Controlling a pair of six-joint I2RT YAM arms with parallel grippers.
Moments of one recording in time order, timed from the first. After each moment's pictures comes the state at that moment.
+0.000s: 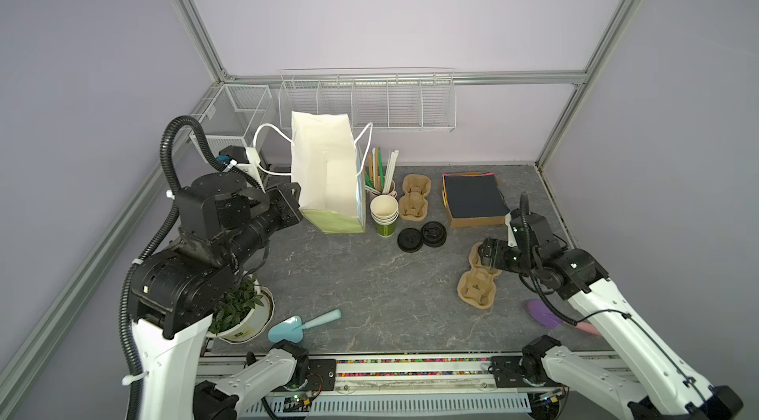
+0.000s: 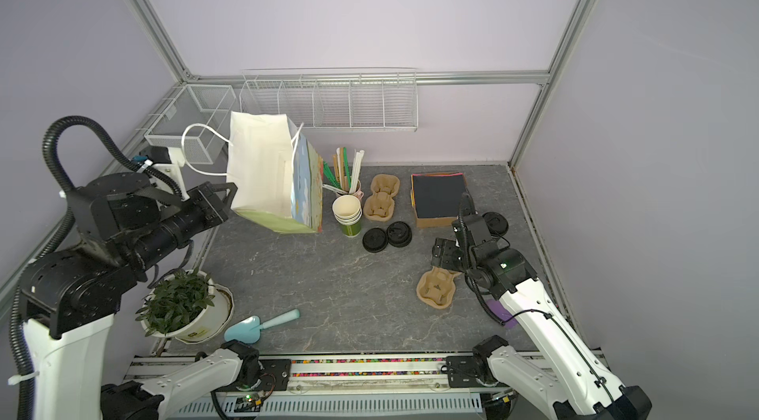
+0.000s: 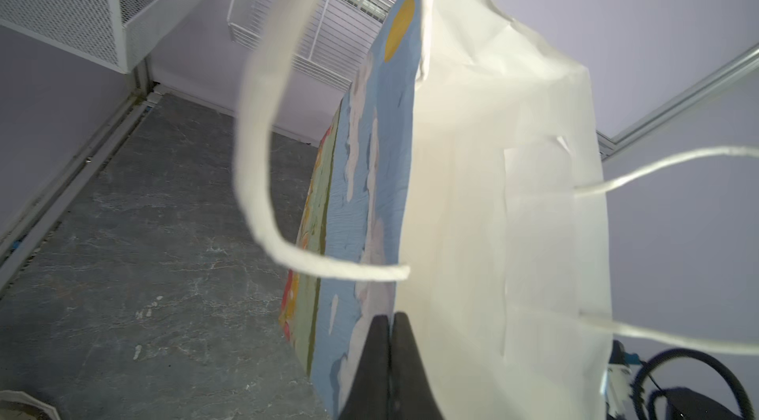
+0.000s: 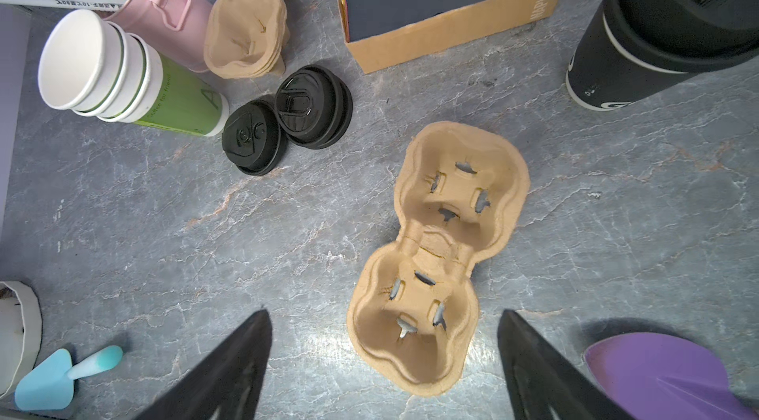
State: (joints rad) left arm -0.46 1.04 1.86 -1.18 -0.08 -0.61; right arm 0.45 0.94 0.98 -0.95 0.10 0.57
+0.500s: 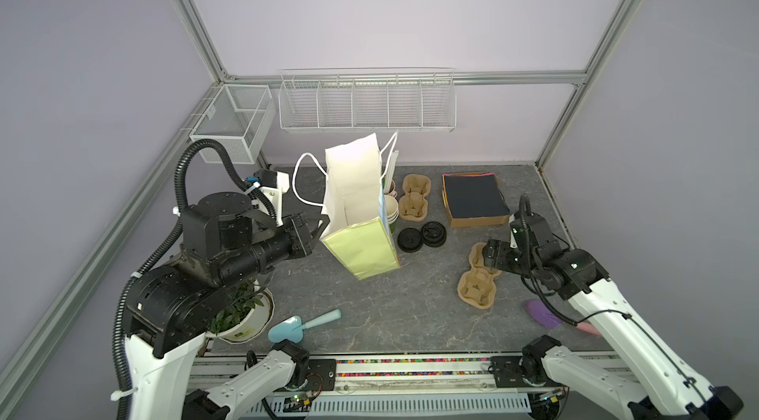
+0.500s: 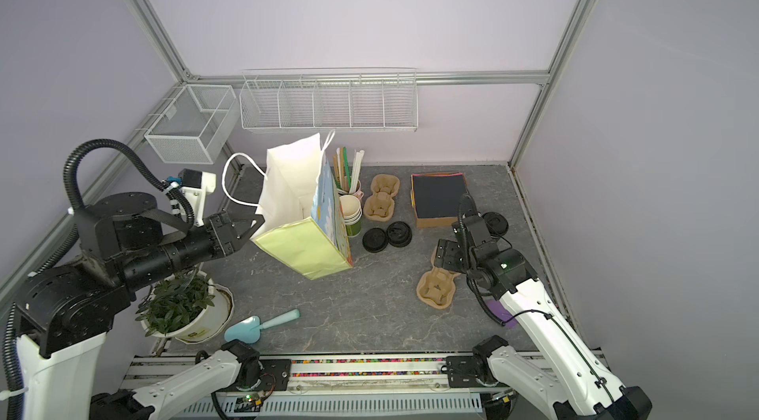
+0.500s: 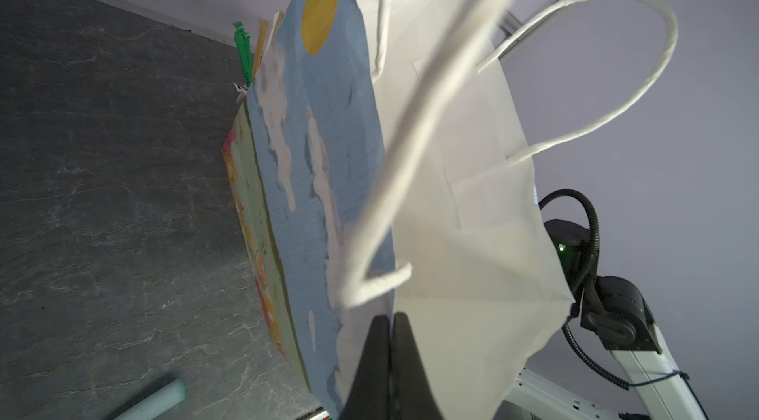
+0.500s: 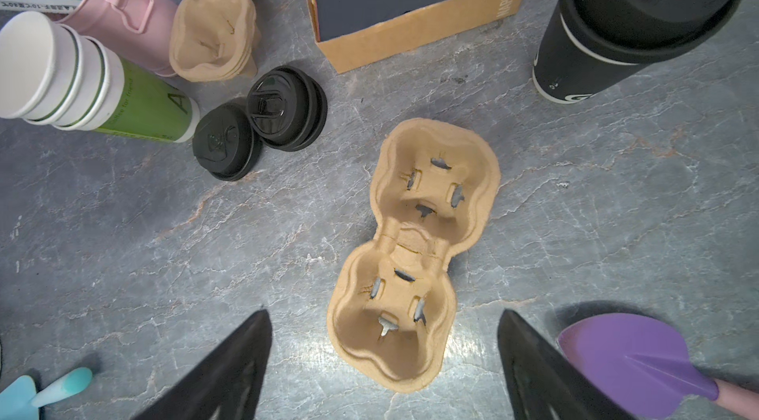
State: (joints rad) left arm -0.55 0.97 1.75 -1.23 0.20 -0.66; right arm 0.45 0.94 0.98 -0.99 0.16 0.60
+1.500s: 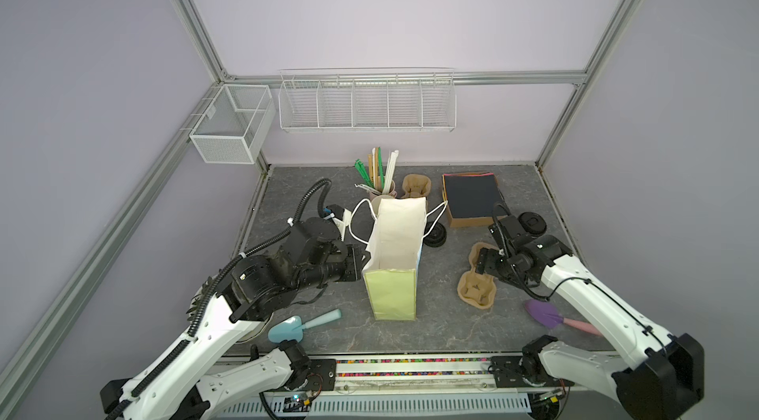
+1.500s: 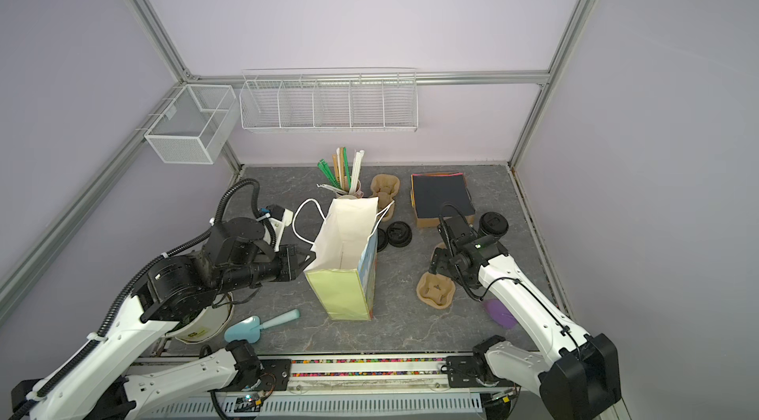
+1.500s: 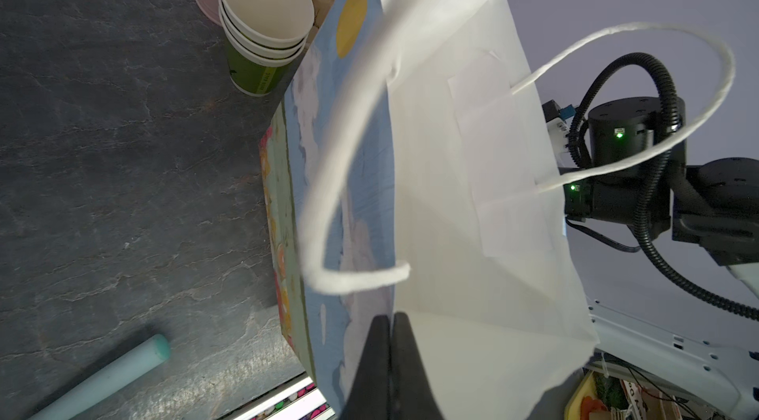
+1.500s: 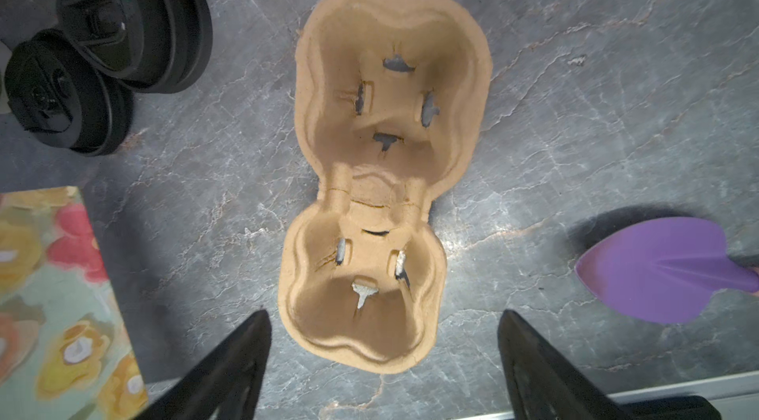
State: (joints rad) left arm -0.89 0.93 1.27 -1.01 0.02 -0.78; right arm 0.43 1.16 0.93 -1.04 0.09 0.75
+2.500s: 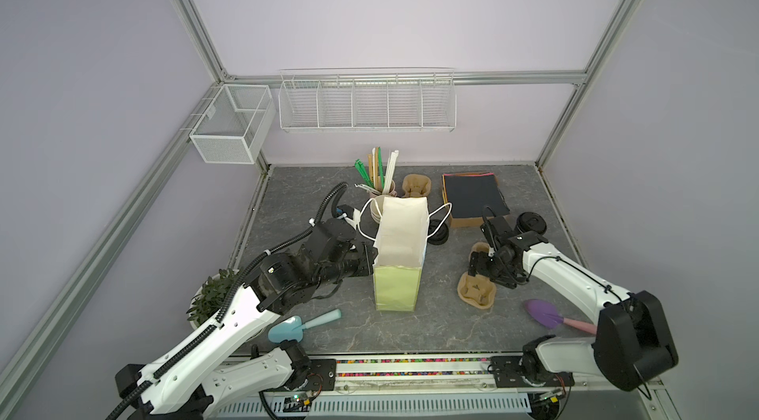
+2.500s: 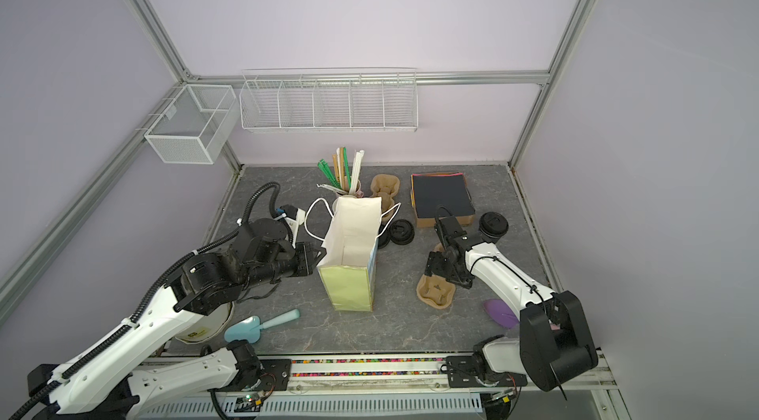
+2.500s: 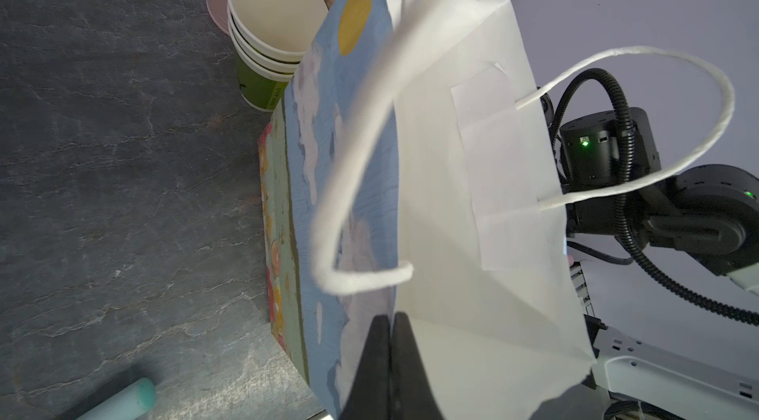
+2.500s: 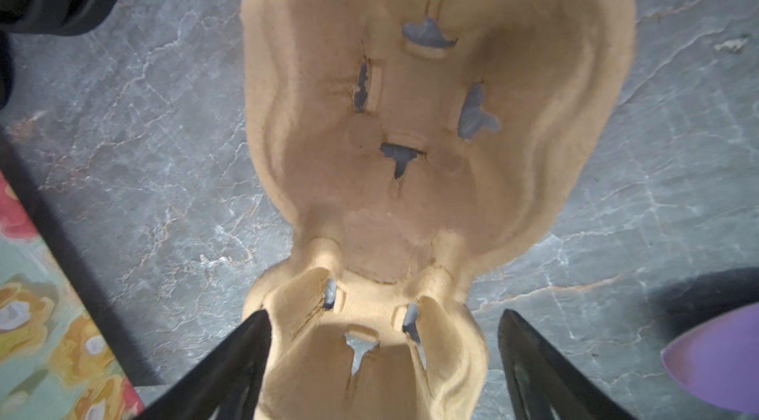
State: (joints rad) left arm -0.90 0.97 1.17 -0.86 -0.06 -0.79; right arm 0.37 1.35 0.86 -0.88 -0.01 0.65
